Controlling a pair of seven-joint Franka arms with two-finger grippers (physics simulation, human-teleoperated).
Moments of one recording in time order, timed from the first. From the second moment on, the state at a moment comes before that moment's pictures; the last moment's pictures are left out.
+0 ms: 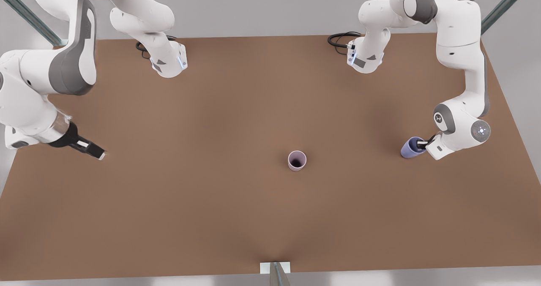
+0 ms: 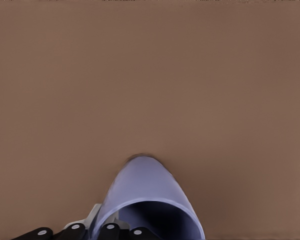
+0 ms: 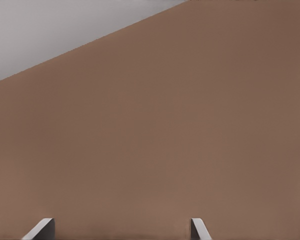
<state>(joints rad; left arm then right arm) -0.06 0.40 0.33 -2.08 -0.14 2.29 0.56 0.03 0.19 -0.06 -1.40 0.00 1.65 0.37</state>
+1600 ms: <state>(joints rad) -0.40 0.66 -0.13 -1.38 -0.15 1.87 -0.53 0.02 0.20 -0.06 -1.32 0.00 1.51 0.03</state>
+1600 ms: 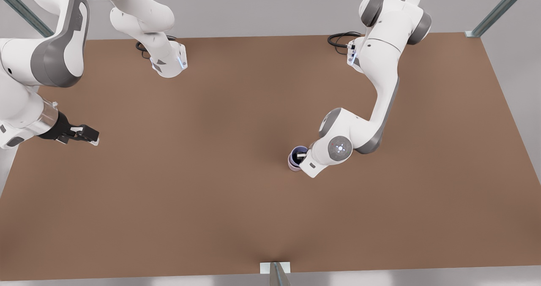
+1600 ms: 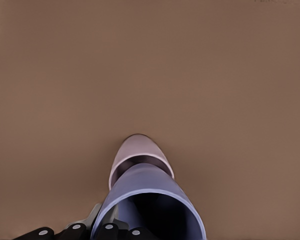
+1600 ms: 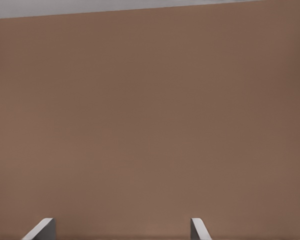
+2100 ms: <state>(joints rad) -0.40 0.67 -0.13 -1.37 -0.14 1.88 -0.61 0.02 0.20 -0.06 -1.32 0.00 1.51 0.02</state>
